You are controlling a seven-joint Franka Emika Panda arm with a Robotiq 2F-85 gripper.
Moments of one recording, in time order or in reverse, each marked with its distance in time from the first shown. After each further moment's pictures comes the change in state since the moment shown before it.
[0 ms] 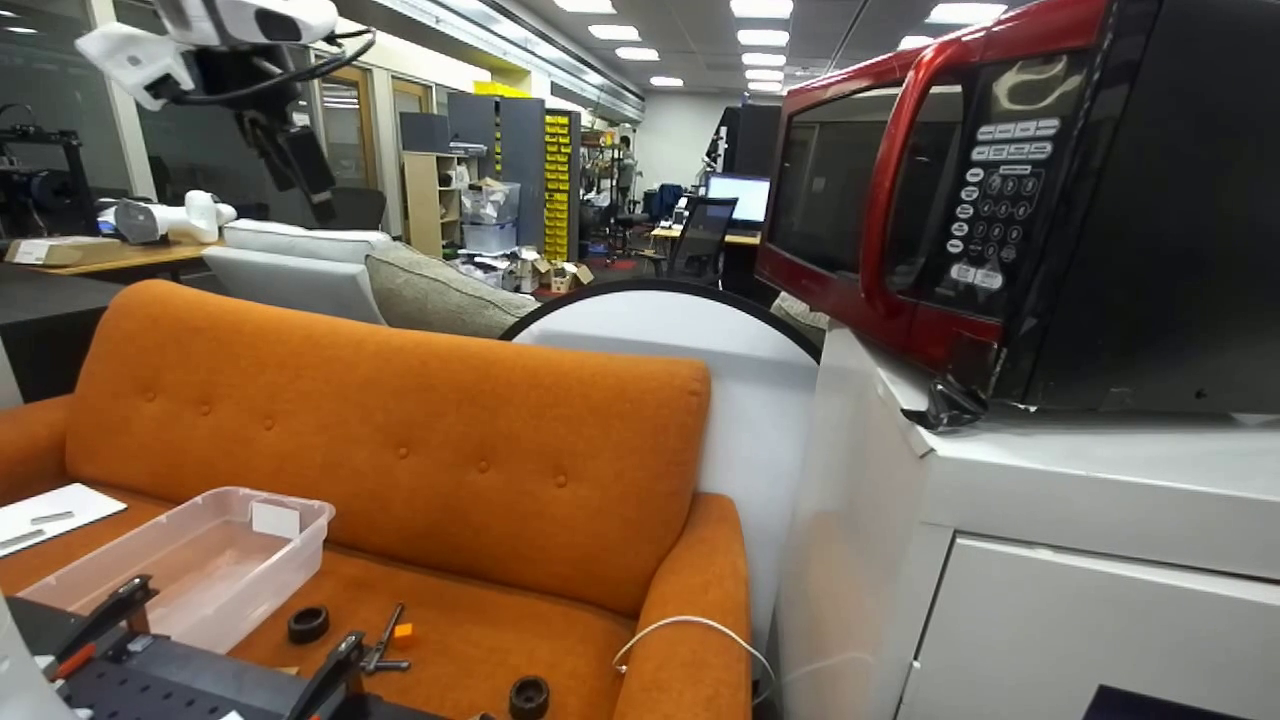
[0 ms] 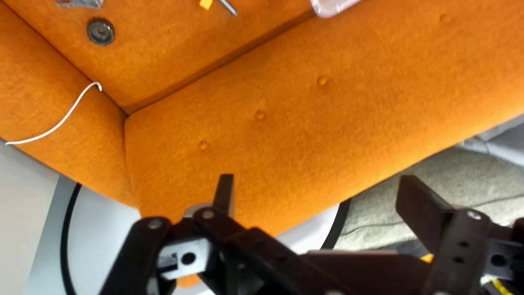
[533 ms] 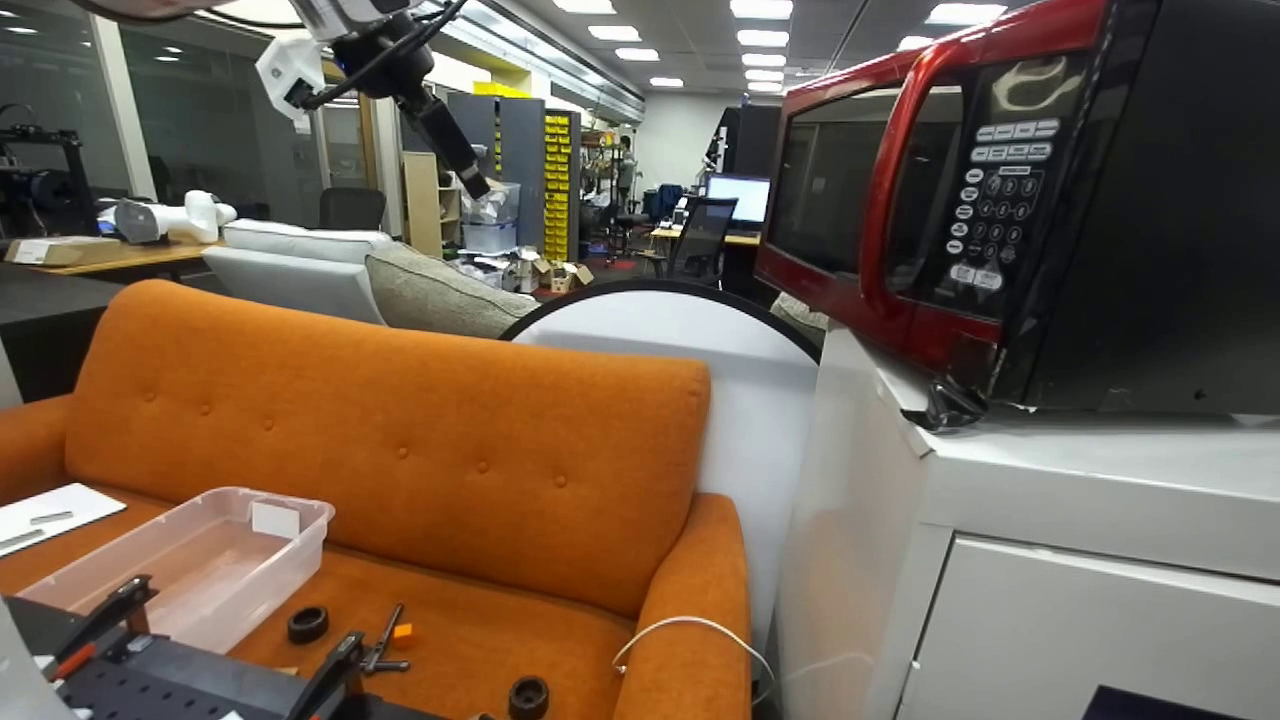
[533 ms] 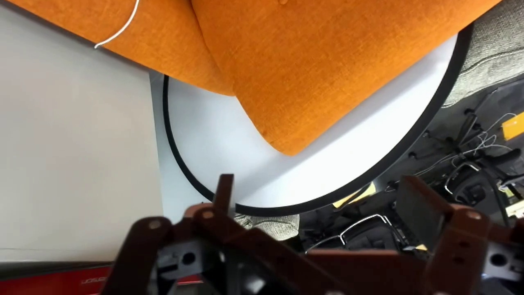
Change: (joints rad) arm -0.308 0.069 -0.026 0.011 -0.185 0.286 0.099
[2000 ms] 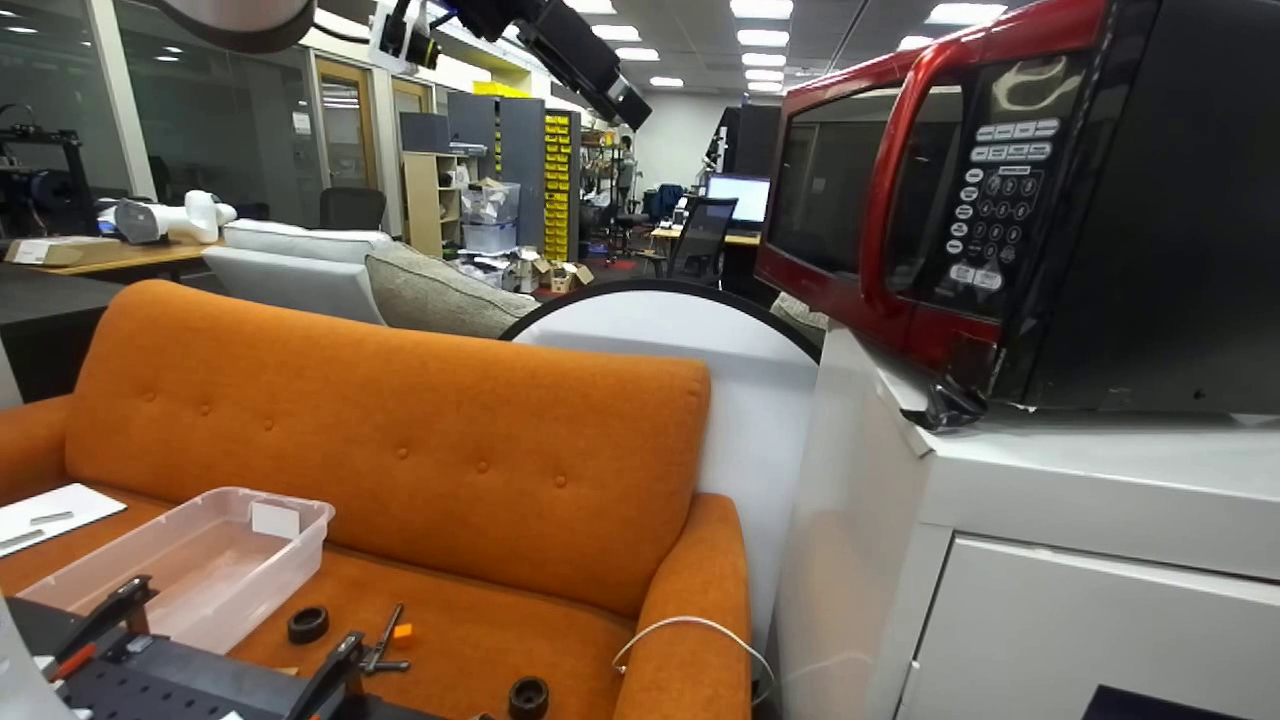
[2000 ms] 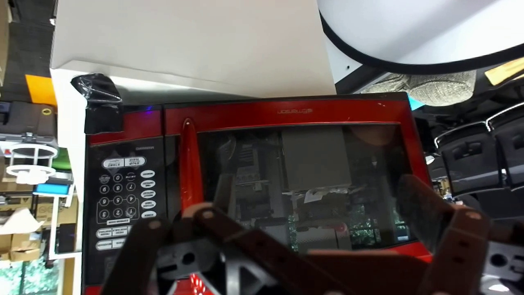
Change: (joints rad) arm -0.522 -0.002 0.077 0.027 -0.246 0.209 0.047
